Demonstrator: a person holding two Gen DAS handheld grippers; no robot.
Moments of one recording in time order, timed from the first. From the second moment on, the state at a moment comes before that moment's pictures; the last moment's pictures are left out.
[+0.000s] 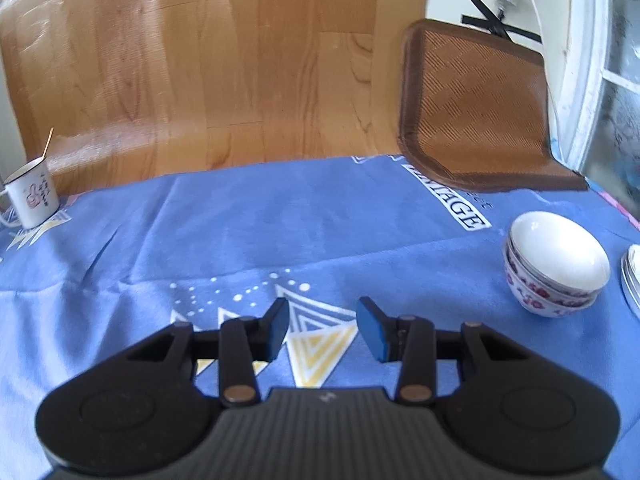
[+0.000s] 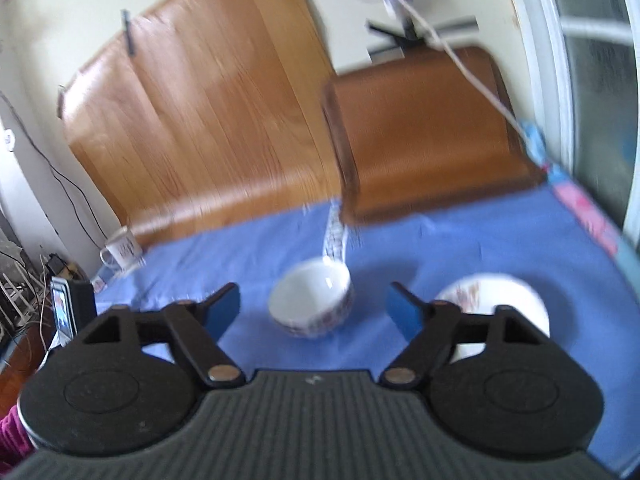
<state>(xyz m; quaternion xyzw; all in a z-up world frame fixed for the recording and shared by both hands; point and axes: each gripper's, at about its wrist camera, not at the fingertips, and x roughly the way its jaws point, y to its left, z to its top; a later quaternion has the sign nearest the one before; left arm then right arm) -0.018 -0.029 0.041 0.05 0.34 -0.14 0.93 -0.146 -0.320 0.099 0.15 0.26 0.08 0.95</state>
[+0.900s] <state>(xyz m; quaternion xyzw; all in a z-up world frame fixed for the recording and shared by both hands) 0.011 -0.066 0.087 0.02 0.50 -0.27 0.83 -0.068 -0.357 0.072 0.23 0.41 0.10 0.88</state>
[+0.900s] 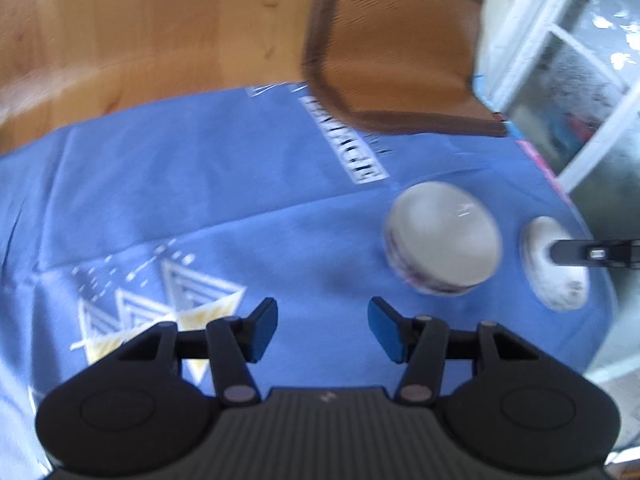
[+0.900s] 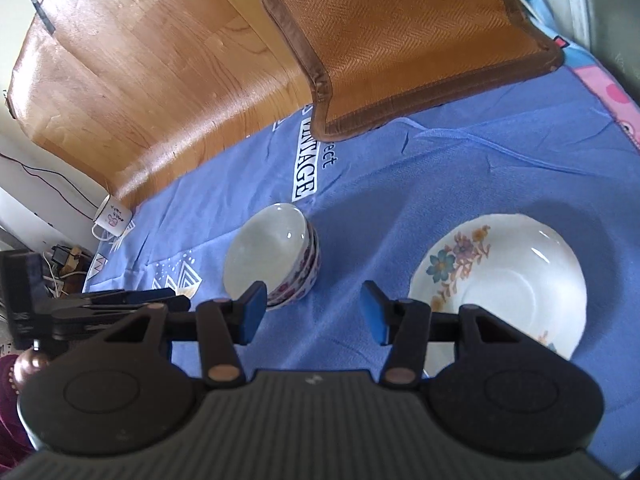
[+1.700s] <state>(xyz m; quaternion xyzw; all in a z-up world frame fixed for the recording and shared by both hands) 0.069 -0.114 0.067 -0.09 0.55 -0.34 0.76 -0.018 -0.351 0.063 0.23 0.46 0.12 0.85</state>
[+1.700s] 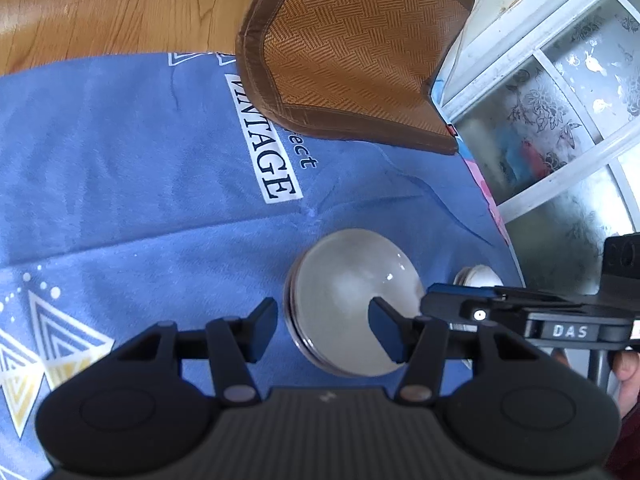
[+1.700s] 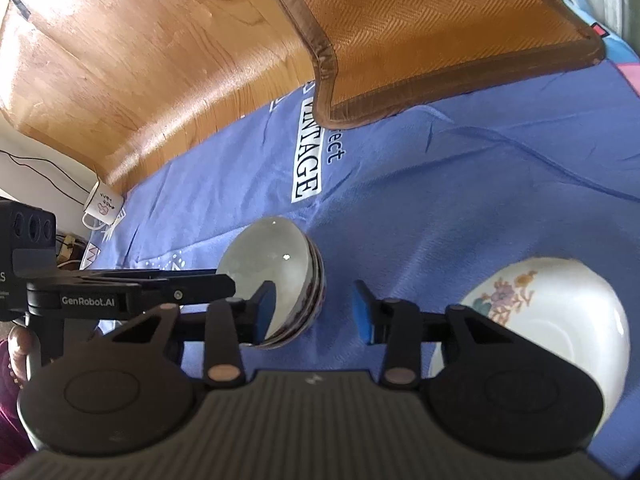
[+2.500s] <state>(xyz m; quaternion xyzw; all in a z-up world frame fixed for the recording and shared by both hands) 0.071 -0.114 0.041 -0.07 0.57 -0.34 0.74 0.004 -0.332 0.035 0.25 0.51 0.12 0.81</state>
